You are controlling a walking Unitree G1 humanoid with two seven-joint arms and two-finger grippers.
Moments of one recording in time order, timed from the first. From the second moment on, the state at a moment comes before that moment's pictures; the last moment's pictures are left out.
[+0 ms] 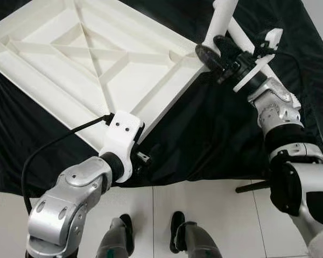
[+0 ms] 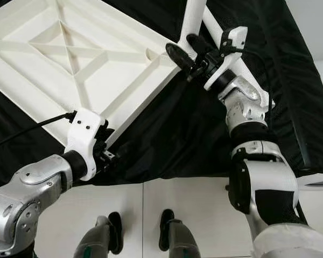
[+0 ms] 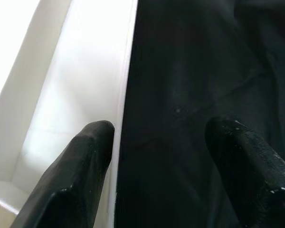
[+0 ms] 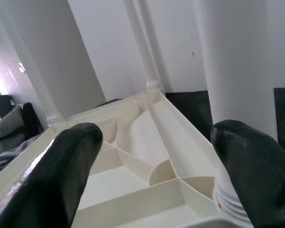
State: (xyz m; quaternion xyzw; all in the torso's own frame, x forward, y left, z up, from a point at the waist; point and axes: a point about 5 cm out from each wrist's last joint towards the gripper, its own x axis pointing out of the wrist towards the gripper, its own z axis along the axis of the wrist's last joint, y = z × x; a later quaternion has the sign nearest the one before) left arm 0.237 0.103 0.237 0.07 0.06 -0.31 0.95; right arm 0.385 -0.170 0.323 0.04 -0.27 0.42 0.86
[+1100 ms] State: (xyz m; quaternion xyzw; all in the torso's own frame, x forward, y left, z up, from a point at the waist) left arm 0.259 0.111 0.249 0.08 0.02 -0.33 0.94; right arm 0.269 -0.179 0.284 0.08 -0.24 0.45 0.86
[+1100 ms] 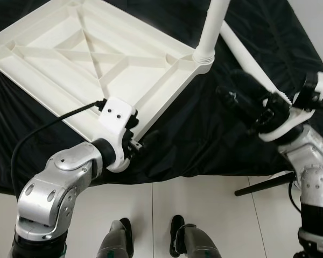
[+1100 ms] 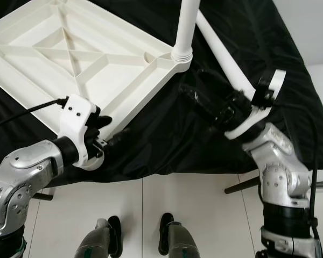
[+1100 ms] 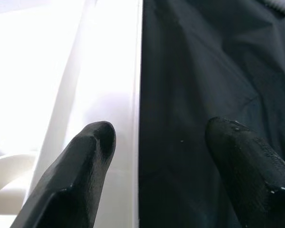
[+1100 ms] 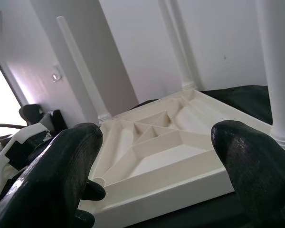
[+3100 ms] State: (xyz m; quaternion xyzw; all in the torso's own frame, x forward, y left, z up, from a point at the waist) left arm 0.302 0.094 0.204 0.10 0.12 -0.30 0.94; right arm 0.251 -0.152 0.275 0.12 -0.20 0.43 0.87
